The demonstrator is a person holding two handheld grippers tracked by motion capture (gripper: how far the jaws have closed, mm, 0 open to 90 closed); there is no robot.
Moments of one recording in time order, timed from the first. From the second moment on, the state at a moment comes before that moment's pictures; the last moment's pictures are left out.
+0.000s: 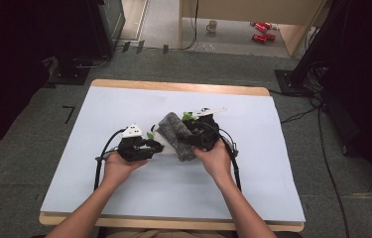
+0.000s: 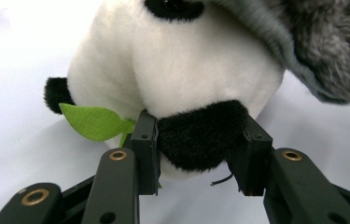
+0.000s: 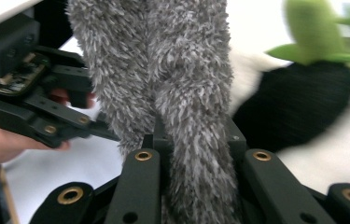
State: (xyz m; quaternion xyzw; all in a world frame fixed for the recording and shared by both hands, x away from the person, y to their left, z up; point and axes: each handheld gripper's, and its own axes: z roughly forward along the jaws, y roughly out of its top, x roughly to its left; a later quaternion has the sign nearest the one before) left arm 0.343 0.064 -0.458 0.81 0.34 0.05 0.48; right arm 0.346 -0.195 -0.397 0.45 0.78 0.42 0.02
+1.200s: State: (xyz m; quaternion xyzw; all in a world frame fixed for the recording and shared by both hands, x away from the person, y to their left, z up) left arm 0.347 0.063 -0.454 0.80 0.35 0.04 0.48; right arm 0.324 -0.209 -0.357 0.45 0.78 0.42 0.09
